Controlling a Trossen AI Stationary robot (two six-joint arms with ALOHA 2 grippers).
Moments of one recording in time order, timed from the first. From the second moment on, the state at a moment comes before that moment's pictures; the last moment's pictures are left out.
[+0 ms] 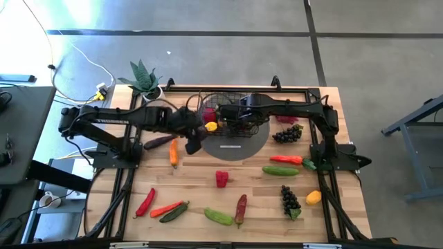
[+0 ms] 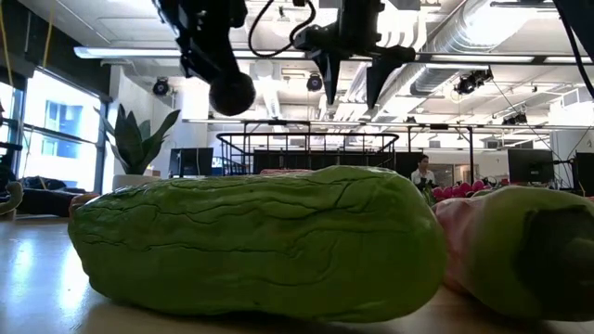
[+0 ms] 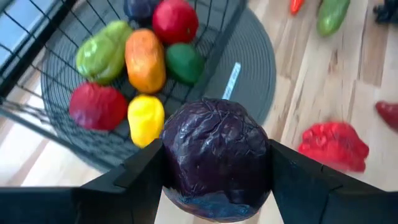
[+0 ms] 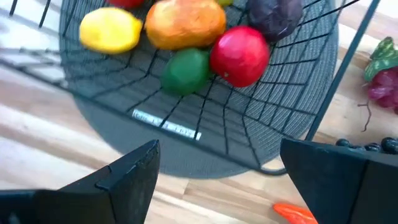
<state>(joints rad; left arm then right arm) 0.20 1.32 1.10 -0.68 -0.16 -0.24 -0.12 1.96 1.95 -1.42 0.22 1.08</state>
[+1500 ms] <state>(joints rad) 0.53 1.55 1.10 -0.37 0.14 0.04 -0.42 1.96 1.95 -1.41 0.20 0.81</state>
